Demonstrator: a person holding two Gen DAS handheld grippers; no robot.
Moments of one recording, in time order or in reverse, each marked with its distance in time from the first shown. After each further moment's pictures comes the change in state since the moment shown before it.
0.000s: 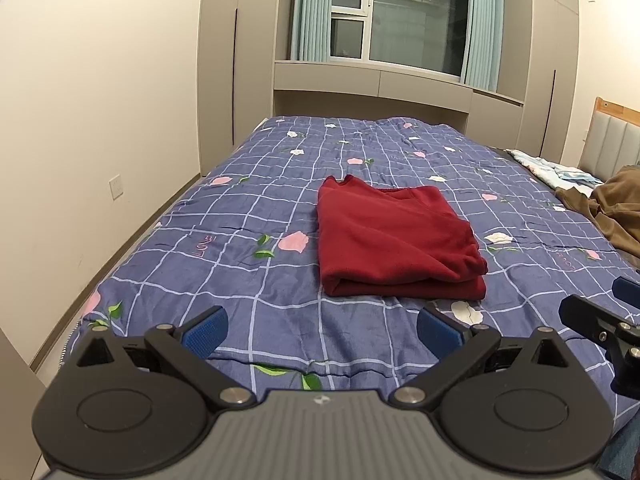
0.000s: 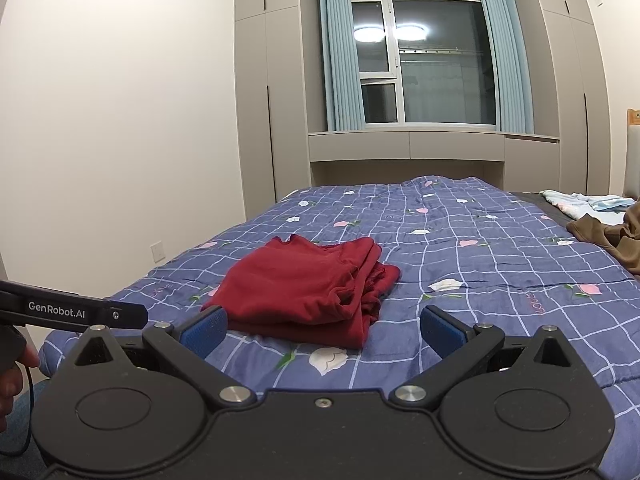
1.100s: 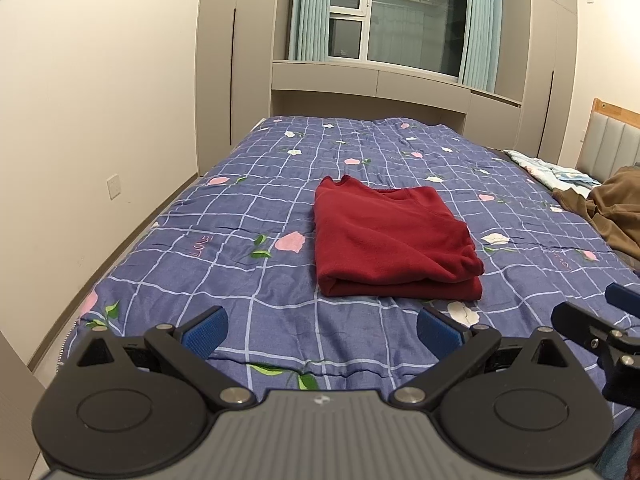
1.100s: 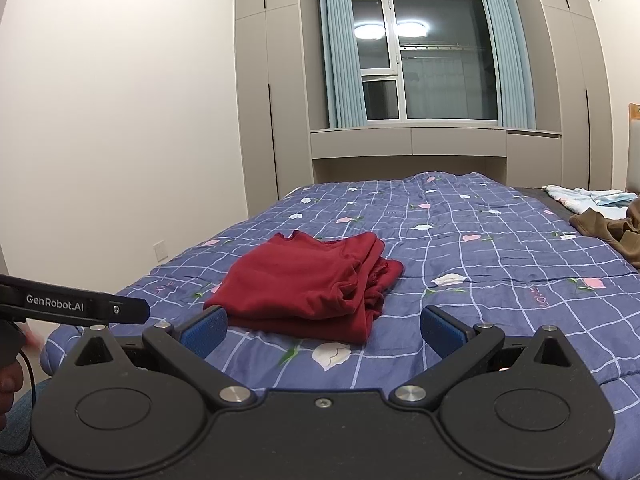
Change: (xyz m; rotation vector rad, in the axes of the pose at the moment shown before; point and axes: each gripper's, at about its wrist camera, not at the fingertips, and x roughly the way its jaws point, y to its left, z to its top) left arm -0.002 0.001 0.000 -0.008 0.002 -0.013; right arm 0.003 0.002 -0.004 0.004 0.007 0.007
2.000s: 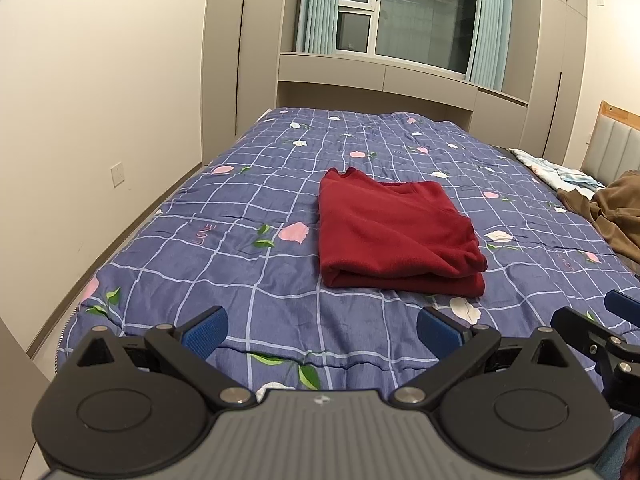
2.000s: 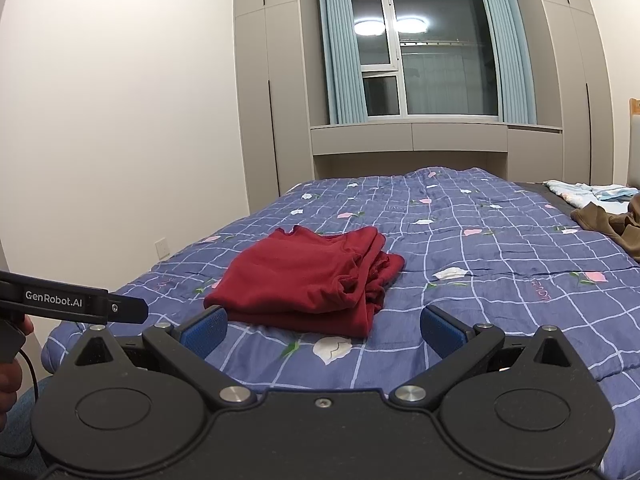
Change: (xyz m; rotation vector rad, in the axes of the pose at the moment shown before) left arm 0.002 0.002 -0.001 -0.023 0.024 0.010; right arm 0.000 -0.003 -0.004 0.008 0.011 0.007
